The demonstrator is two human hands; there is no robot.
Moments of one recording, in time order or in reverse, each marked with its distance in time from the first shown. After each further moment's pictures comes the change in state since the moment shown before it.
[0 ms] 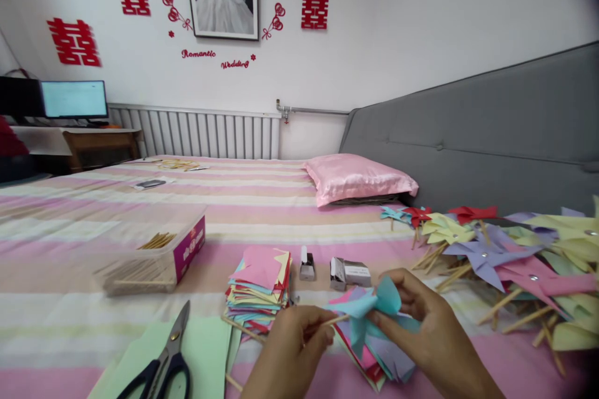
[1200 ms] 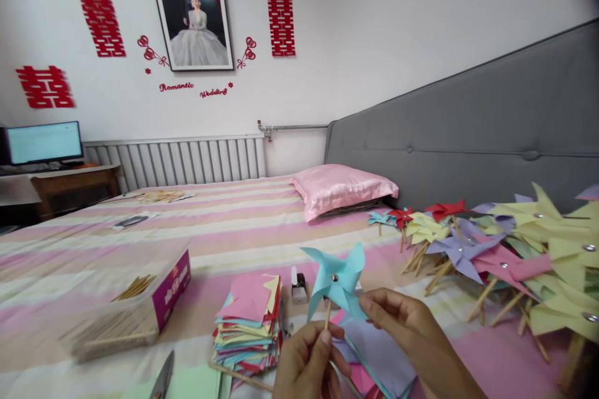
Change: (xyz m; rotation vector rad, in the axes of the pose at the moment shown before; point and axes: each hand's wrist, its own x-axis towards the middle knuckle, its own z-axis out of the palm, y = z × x) left_hand 0.024 -0.020 0.029 -0.540 0.047 -0.060; right_hand 0.011 0.010 -0.007 0.289 0.091 0.176
